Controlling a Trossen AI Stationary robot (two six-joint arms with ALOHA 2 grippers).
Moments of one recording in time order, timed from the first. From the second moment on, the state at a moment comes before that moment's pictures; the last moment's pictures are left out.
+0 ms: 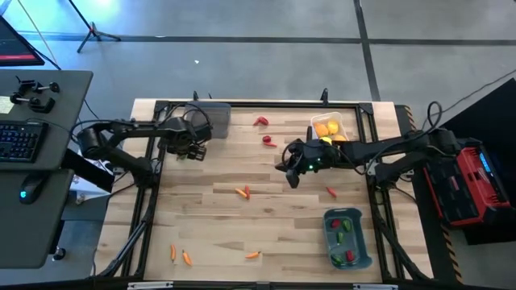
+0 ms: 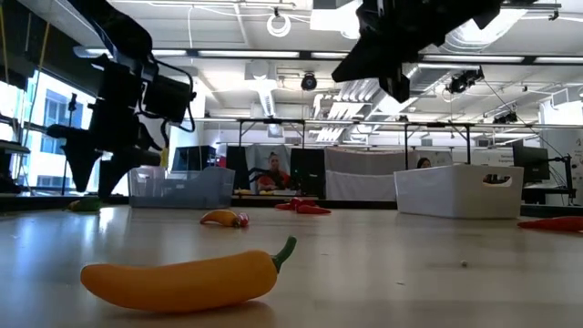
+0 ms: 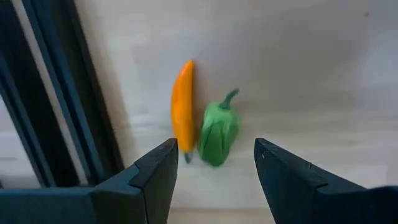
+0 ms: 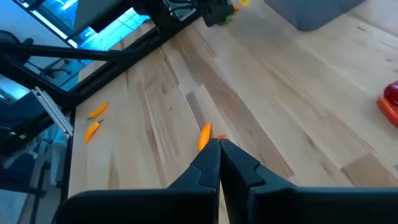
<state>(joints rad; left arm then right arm) 0.52 1.43 0.72 -1.01 -0.25 -0.85 0.03 1.34 0.87 -0.06 0.06 0.58</state>
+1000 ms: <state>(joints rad) 0.32 1.29 0.80 -0.89 -0.10 -0.91 0.03 1.11 0.87 -0.14 0.07 0.47</state>
